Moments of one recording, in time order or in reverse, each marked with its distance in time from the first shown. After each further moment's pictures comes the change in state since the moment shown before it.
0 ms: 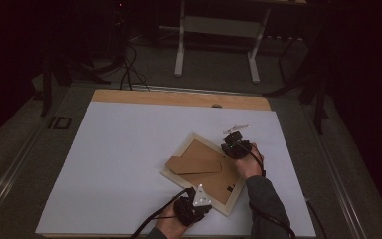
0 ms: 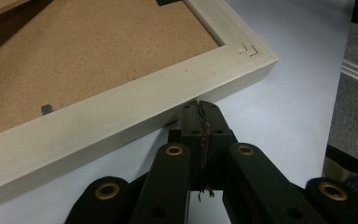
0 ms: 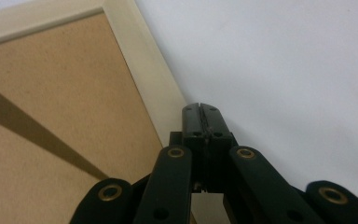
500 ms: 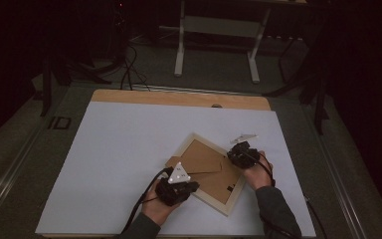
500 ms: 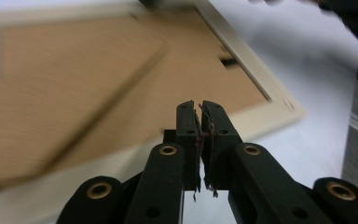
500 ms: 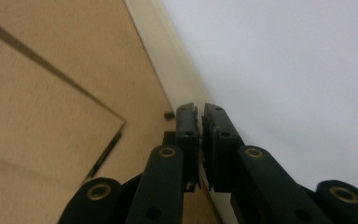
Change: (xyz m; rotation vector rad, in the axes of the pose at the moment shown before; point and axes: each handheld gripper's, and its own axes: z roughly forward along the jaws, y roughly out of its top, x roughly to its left) left arm 0.052 0.010 -0.056 -0.154 0.062 -0.111; right arm -0.001 -0.028 -0.020 -0.005 -0.007 -0.041
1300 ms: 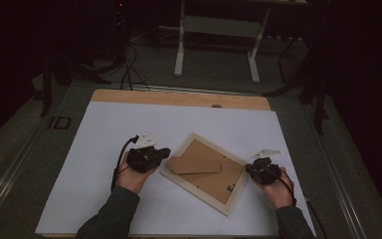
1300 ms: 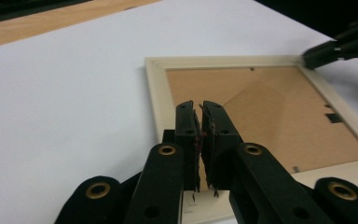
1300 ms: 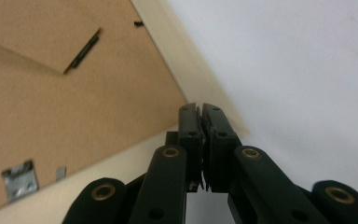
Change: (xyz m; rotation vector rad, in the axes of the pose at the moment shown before) left arm 0.090 0.012 -0.045 -0.086 0.161 -0.119; right arm -0.017 -0.058 -0.042 -0.014 -0.017 0.066
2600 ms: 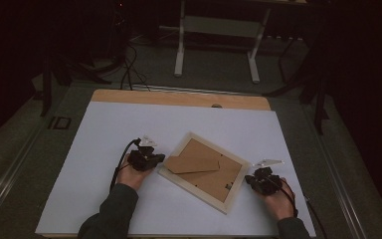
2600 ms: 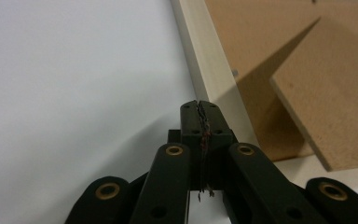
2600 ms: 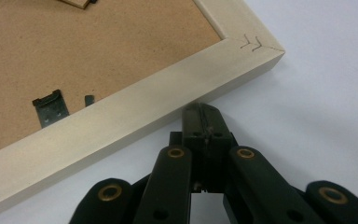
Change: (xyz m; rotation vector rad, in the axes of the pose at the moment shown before) left arm 0.033 -0.033 0.043 0.186 0.006 -0.042; right arm 0.011 -0.025 -0.001 0.051 0.058 0.050
